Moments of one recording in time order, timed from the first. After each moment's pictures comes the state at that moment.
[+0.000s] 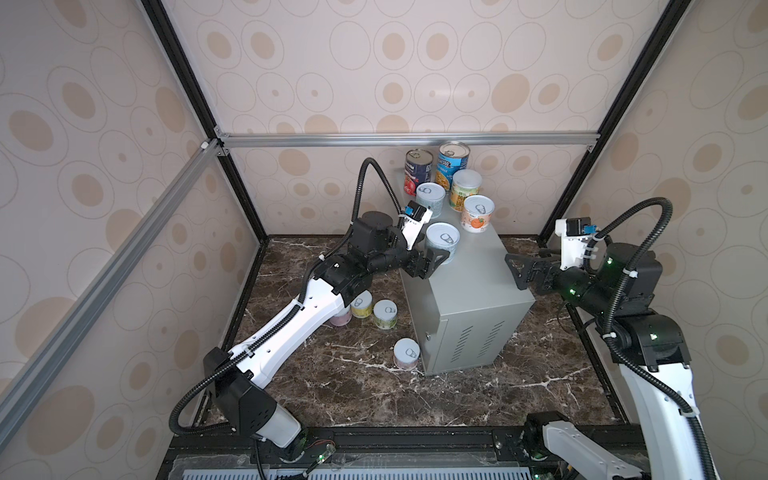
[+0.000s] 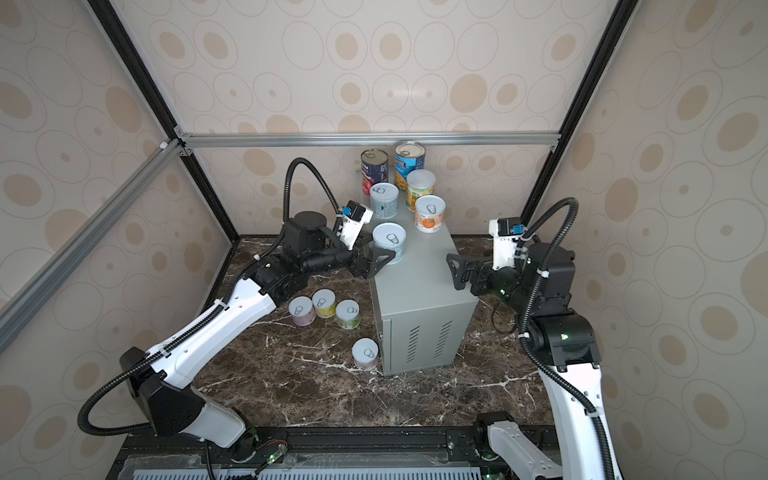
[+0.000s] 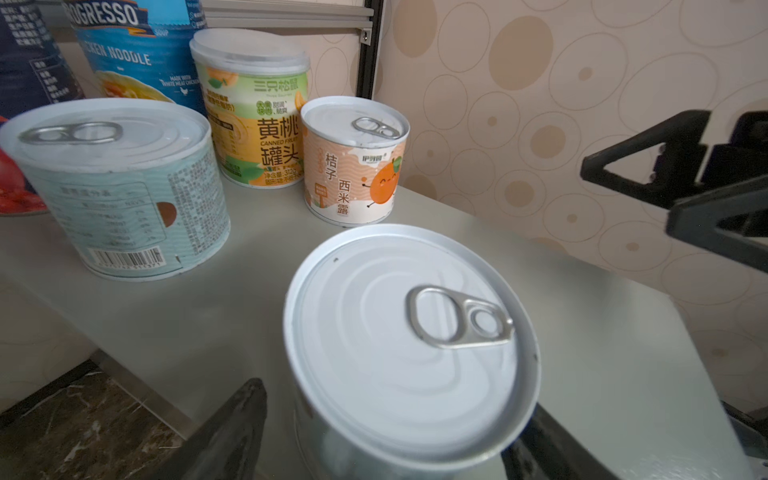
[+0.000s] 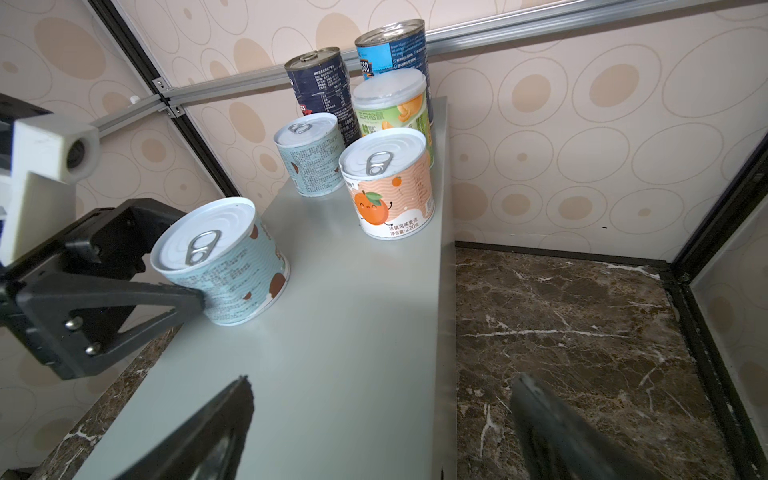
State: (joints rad) left arm -0.69 1.55 1.61 -0.33 0.29 -0.08; right arm 0.10 0.94 1.40 -0.74 -0.31 0.13
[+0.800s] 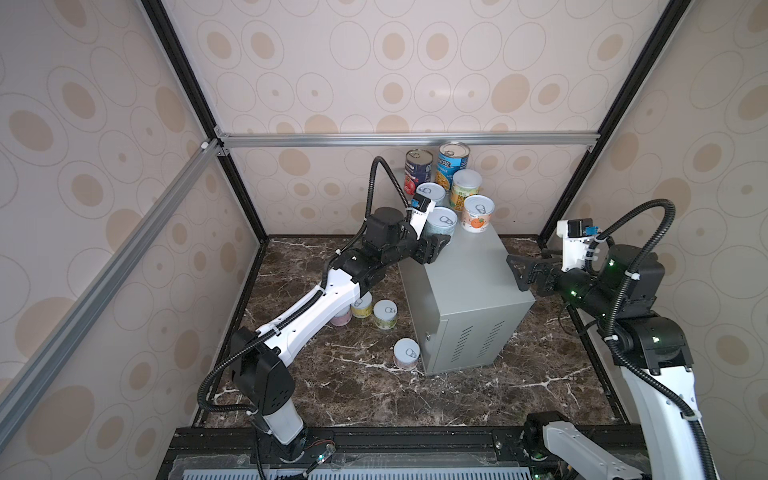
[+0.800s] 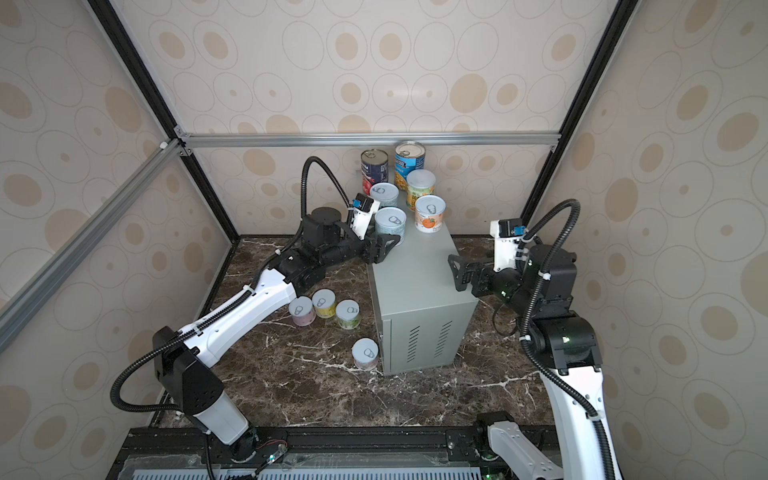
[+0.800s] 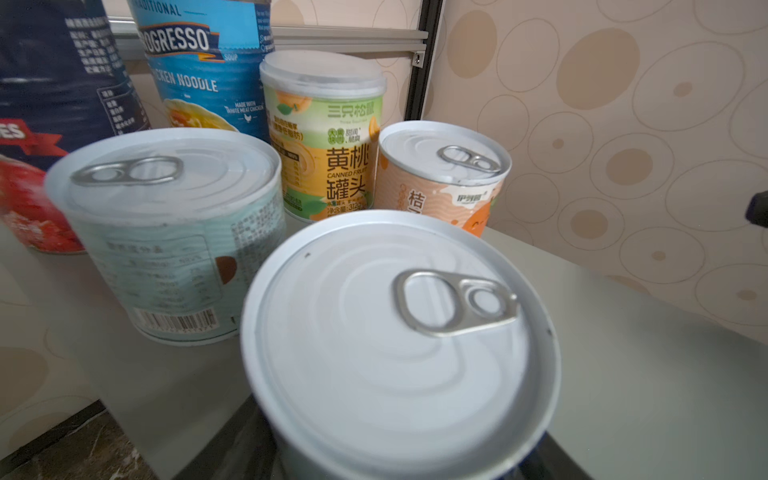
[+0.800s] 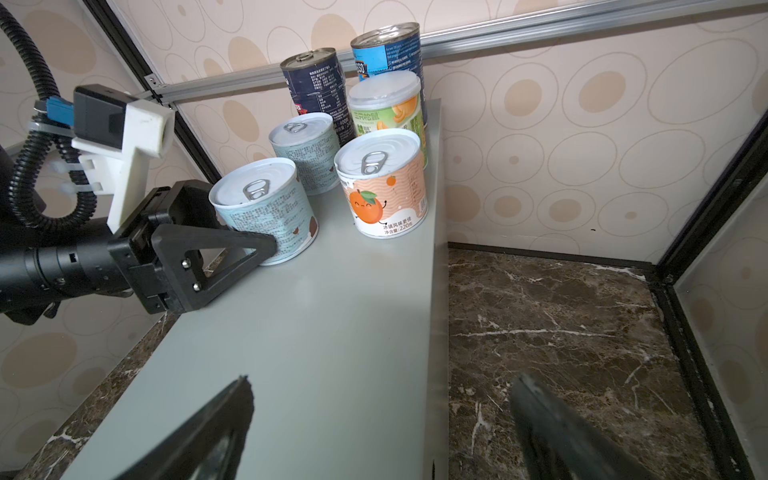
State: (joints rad) left arm -0.67 1.68 1.66 -0.18 0.20 -0.08; right arm 0.10 0.93 1.40 -0.75 -0.29 0.11
